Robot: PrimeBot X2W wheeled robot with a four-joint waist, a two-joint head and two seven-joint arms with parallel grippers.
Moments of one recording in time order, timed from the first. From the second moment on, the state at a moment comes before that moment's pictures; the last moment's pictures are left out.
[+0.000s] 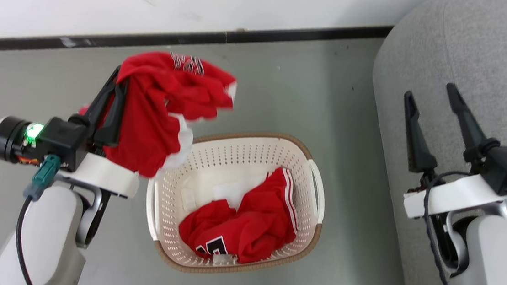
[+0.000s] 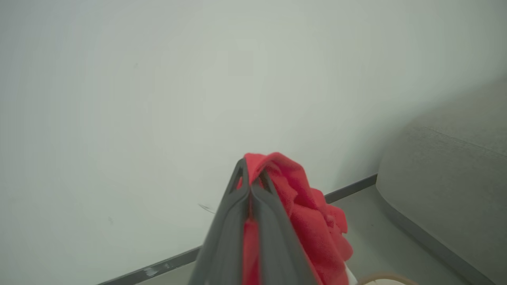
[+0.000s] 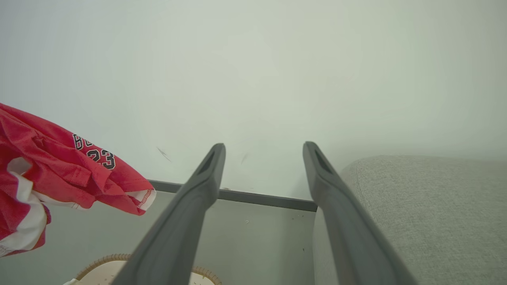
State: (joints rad) left arm -0.48 0.14 -0.19 0.19 -0.16 0.02 -0.25; right arm -0.37 -0.04 -0.01 0.08 -0.02 0.13 -0.26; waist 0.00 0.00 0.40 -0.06
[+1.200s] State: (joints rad) left arm -0.31 0.20 -0.29 0.00 -0.18 -0.07 -0.15; right arm -0.23 -0.15 0.49 0.21 -0.09 0.13 -0.26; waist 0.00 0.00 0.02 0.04
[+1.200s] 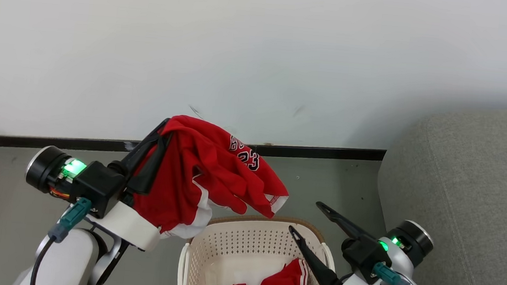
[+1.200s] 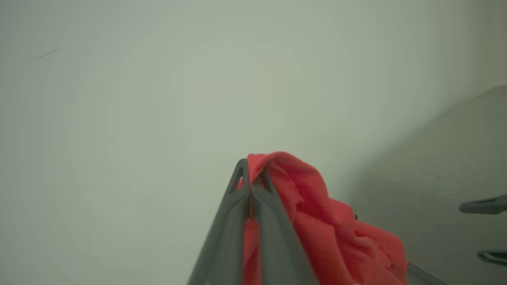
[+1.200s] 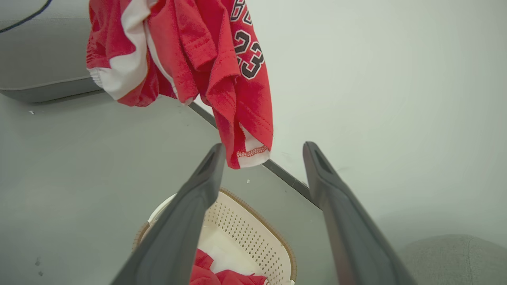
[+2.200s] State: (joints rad) left arm -0.30 0.17 -0.38 -0.15 -0.20 -0.08 -0.01; right arm -0.42 -0.10 0.77 0.27 0.06 0.13 -0.26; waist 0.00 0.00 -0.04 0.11
